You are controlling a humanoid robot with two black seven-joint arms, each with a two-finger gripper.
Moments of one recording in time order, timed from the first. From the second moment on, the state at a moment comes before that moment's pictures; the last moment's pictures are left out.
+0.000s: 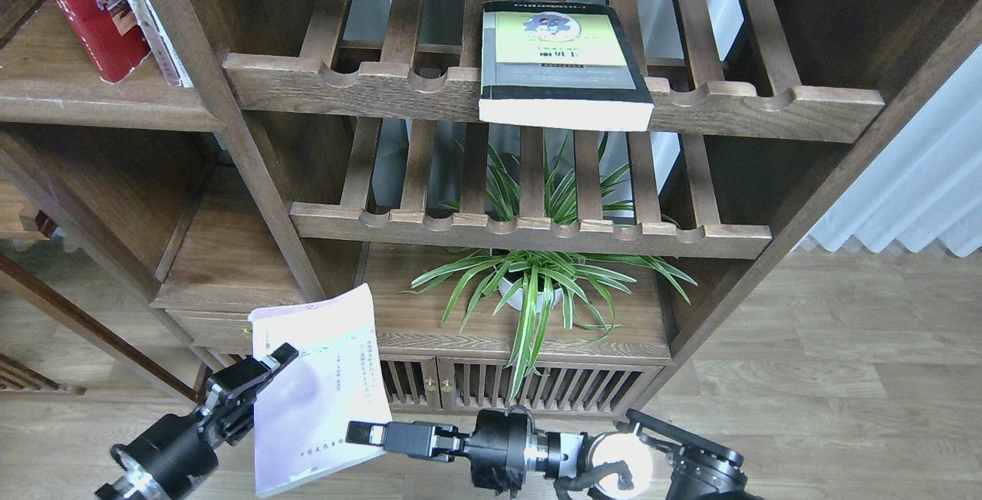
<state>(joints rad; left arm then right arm) 0.17 0.56 -0.89 -1.40 -0.43 -0.49 0.17 0.26 0.00 0.50 1.04 0.15 0.58 -0.35</state>
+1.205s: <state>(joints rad) 0.39 0.79 -1.90 -1.56 -0.42 -0.49 0.35 0.23 0.00 0.50 1.04 0.12 0.58 -0.34</state>
